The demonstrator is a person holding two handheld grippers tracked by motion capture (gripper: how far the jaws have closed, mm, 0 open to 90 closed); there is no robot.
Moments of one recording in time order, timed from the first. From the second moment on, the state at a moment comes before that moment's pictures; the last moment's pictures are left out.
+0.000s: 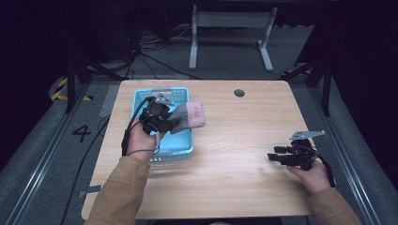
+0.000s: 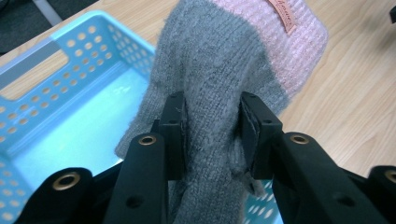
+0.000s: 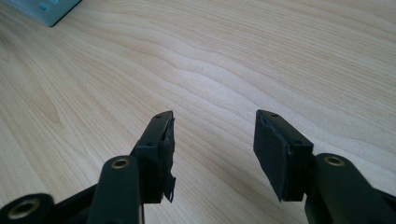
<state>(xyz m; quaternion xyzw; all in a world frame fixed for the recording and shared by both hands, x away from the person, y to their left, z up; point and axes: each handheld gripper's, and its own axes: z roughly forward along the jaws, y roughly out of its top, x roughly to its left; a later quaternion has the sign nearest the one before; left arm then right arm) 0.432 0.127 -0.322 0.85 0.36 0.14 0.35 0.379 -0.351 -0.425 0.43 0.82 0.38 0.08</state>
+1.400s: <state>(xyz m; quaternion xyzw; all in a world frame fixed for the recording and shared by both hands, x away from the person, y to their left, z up) 0.492 0.156 -0.393 0.87 0.41 0.11 0.24 0.364 -0.363 -0.430 0.45 0.81 0.37 0.08</state>
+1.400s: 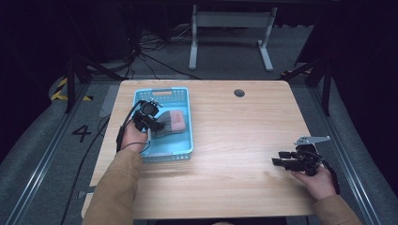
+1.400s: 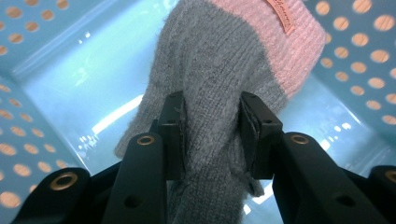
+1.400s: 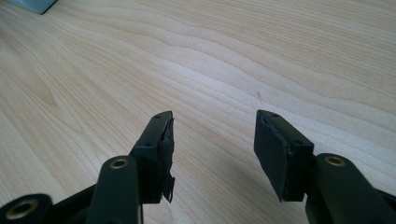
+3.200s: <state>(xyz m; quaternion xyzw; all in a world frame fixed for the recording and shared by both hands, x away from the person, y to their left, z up) 0.467 0.129 -0.367 0.86 0.38 0.12 0.31 0.370 -0.348 -0.427 0.42 0.82 0.37 0.08</state>
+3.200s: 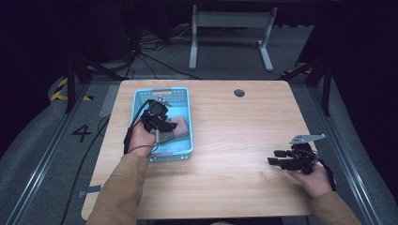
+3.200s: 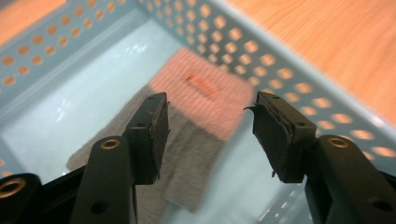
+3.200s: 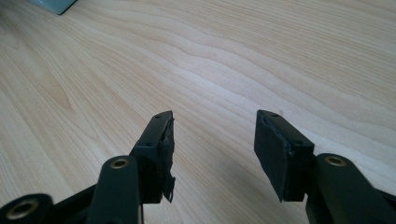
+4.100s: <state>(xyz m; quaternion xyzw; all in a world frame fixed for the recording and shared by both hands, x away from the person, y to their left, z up) 0.354 0.116 -0.342 0.88 0.26 0.07 0.39 0.384 -0.332 -0.430 0.40 0.84 0.37 0.06</state>
